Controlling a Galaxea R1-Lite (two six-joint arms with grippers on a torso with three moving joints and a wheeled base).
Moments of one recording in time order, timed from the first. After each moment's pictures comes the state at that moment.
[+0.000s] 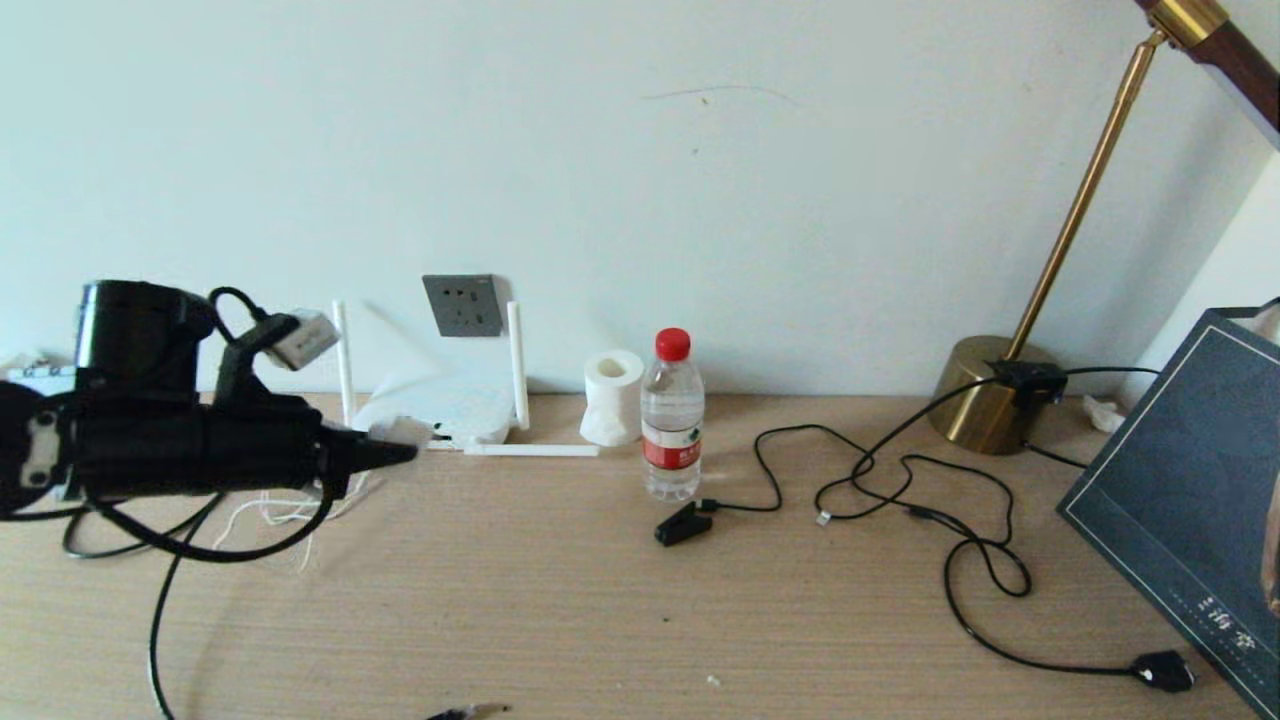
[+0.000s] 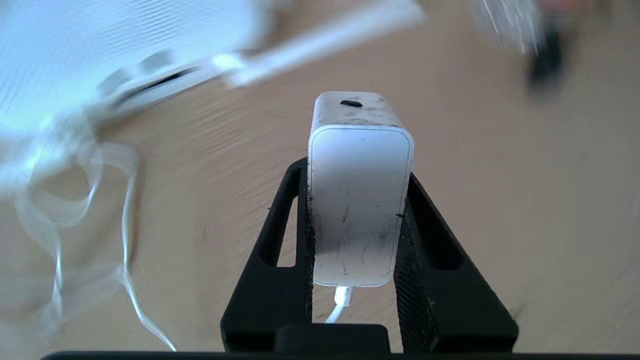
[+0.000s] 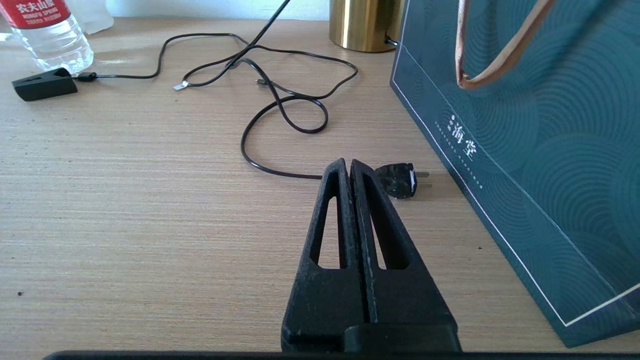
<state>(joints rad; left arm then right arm) 0.04 1.65 -0.97 -0.06 -0.46 0.24 -0.01 0.00 0.00 0.00 0.00 0.00</state>
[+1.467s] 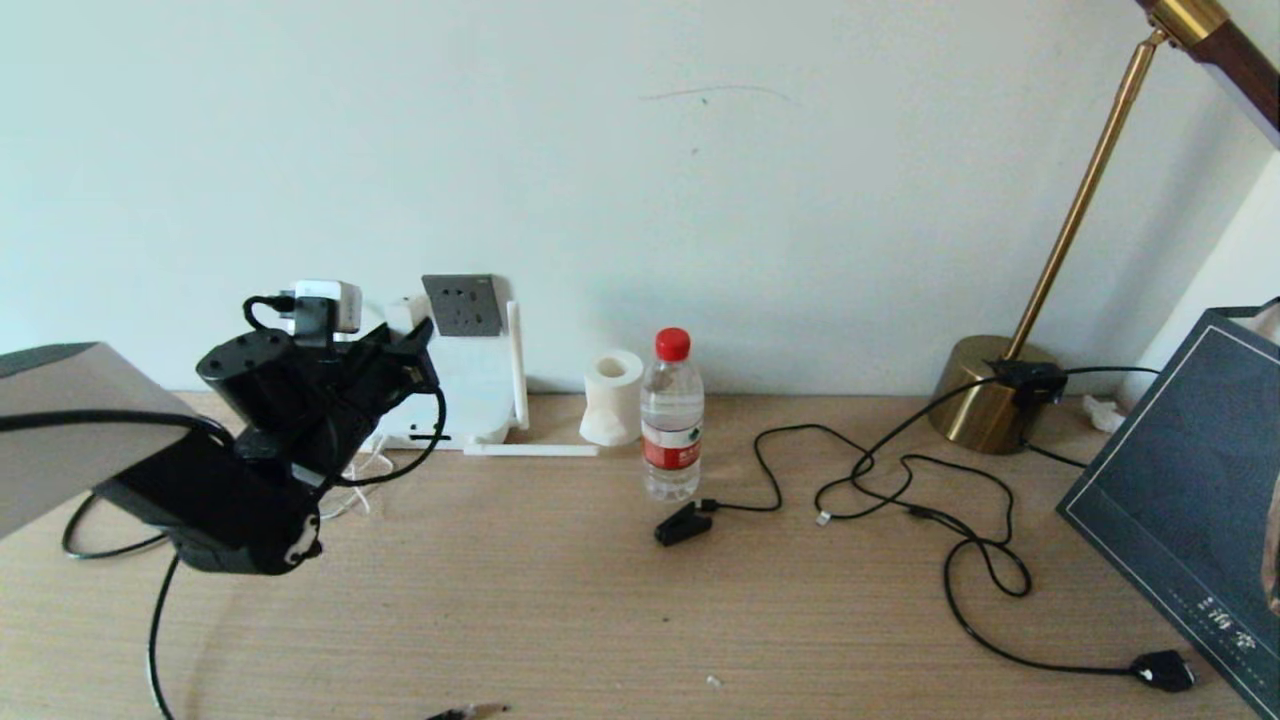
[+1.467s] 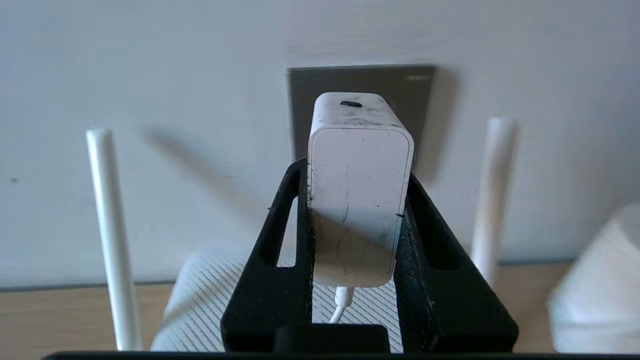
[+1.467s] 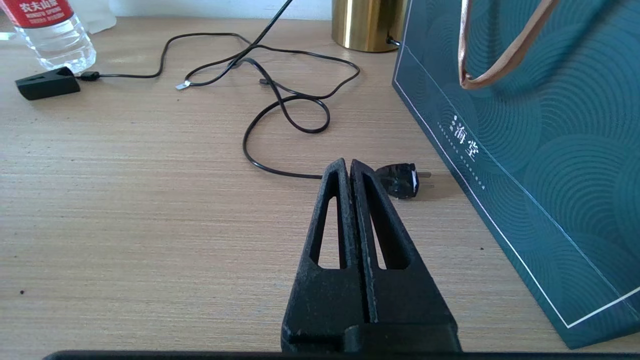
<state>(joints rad) -0.08 2.13 -0.92 -1.46 -0.01 0.10 -0.01 0.00 0.00 0.00 0.00 0.00</state>
